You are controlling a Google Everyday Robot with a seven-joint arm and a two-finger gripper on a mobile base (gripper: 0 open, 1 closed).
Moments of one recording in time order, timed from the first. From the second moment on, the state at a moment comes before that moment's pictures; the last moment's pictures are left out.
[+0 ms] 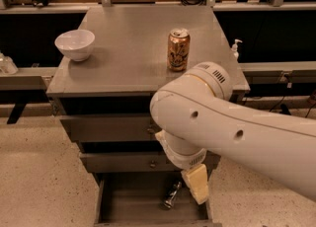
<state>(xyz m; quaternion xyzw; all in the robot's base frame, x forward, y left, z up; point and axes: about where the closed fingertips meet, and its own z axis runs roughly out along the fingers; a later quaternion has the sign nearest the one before) 0.402 -0.061 0.742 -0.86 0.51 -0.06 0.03</state>
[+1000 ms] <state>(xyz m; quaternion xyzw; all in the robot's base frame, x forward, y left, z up) 0.406 -0.062 0.731 -0.88 0.47 -0.06 0.05</state>
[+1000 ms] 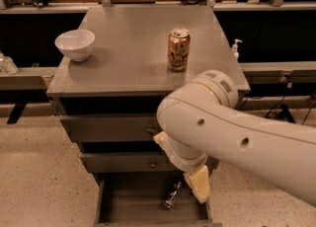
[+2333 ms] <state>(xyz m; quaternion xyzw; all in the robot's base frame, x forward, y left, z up) 0.415 -0.079 0.581 -0.96 0.26 -0.08 0.05</state>
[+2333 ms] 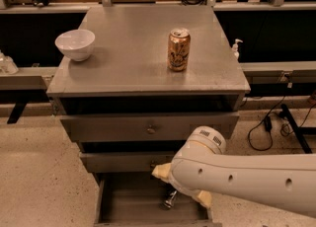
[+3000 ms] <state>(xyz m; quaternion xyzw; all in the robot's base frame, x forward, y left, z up) 0.442 -0.098 0.499 -0.98 0.18 -0.04 0.09</state>
